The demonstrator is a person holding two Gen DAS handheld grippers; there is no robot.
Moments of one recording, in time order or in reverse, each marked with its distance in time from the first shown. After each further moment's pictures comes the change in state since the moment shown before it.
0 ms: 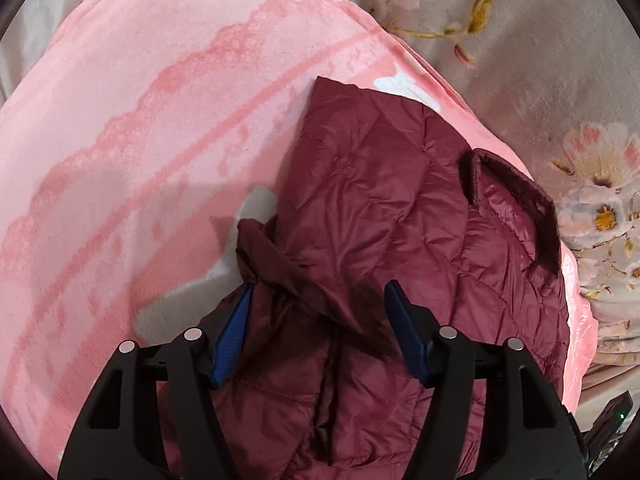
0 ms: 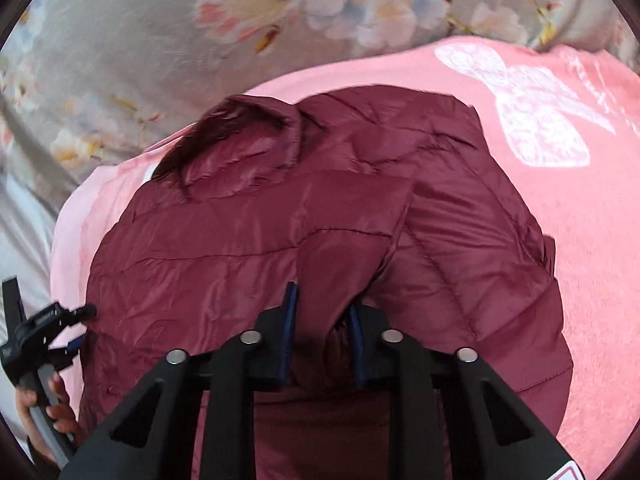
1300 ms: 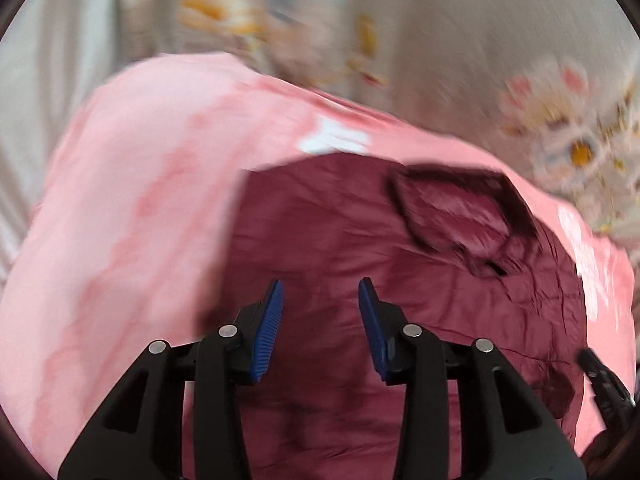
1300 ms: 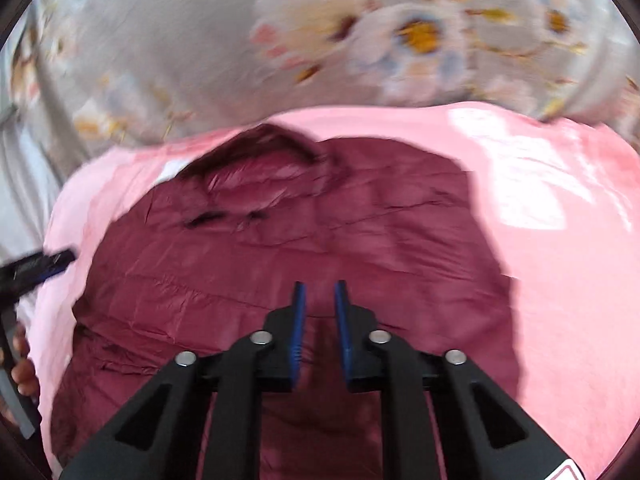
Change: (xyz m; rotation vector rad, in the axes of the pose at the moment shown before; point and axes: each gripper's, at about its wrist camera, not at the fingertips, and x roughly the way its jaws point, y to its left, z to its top) left arm -0.043 -0.084 -0.016 0.351 -0.148 0.061; right arm -0.017 0.033 -0.009 -0.185 -0.049 -0.064
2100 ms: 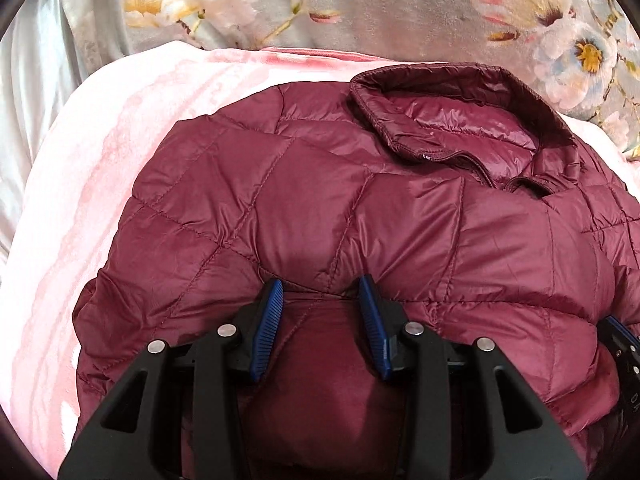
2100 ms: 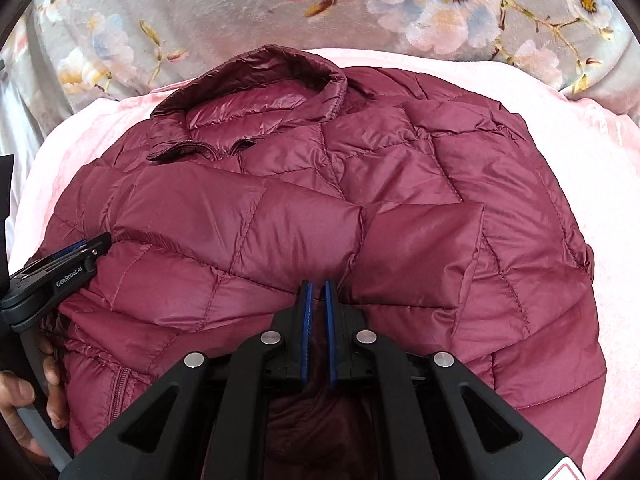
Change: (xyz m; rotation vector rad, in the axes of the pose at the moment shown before) left arm 0.076 -0.051 -0.052 0.150 -0.024 0.139; right arm 0.054 -0.001 -0.030 -0.017 0.043 -0.034
